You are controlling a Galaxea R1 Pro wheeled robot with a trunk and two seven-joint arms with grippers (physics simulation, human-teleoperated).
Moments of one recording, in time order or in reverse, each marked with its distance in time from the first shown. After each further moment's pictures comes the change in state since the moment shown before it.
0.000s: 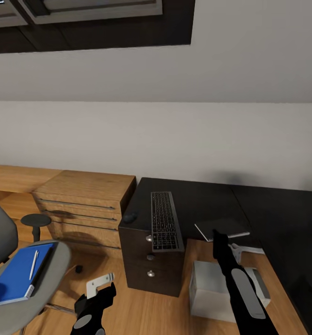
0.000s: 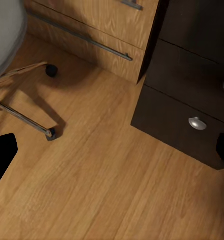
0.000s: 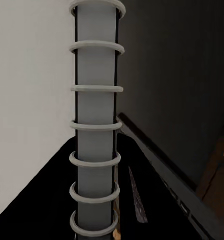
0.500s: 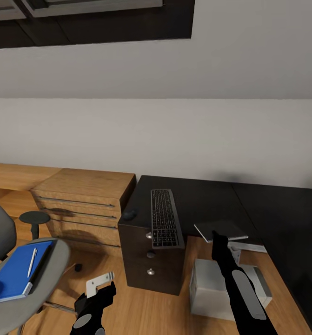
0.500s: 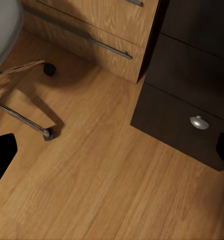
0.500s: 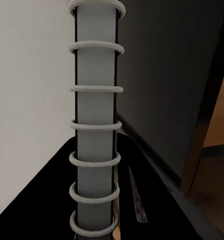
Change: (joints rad) left arm 0.000 0.000 -0.001 -0.009 0.001 0.000 0.001; right arm 0.000 0.000 -0.002 0.020 -0.079 0.005 0.002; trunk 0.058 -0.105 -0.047
